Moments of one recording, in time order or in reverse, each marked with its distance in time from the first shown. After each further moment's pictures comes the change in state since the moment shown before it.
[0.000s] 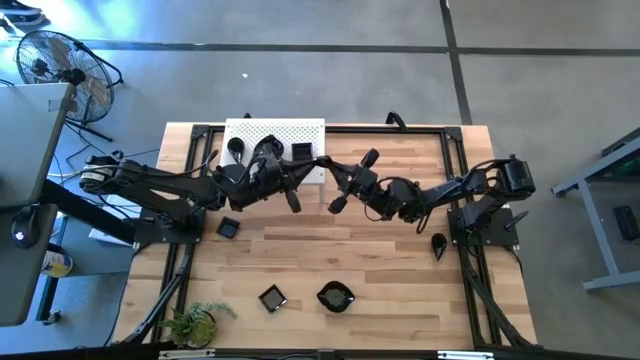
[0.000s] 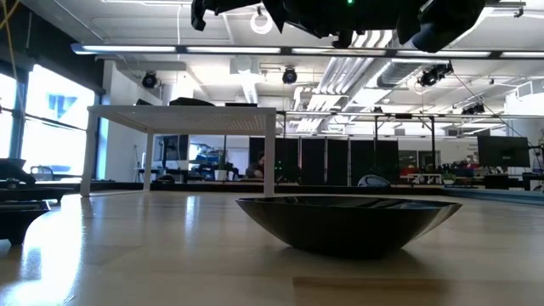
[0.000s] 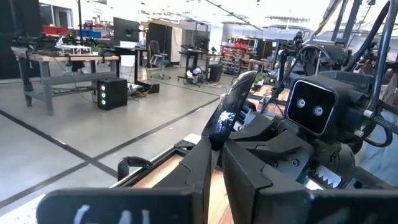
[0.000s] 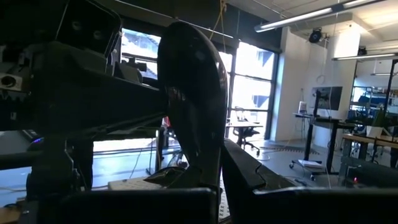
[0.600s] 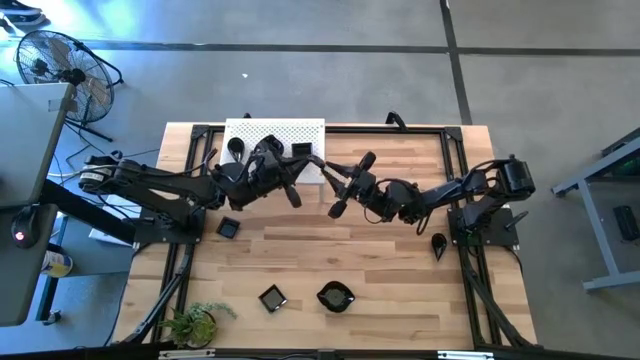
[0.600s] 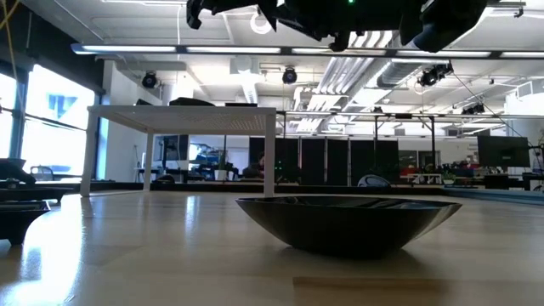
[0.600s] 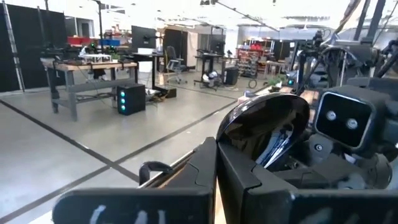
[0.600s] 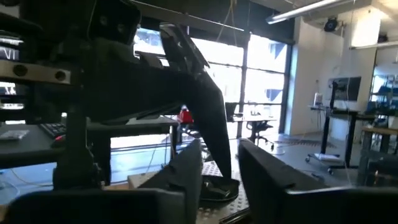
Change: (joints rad) left arm 0.001 -0.006 0.000 0.004 -0.063 0.054; right arm 0.002 0.000 -0.002 -0.030 -0.028 0.062
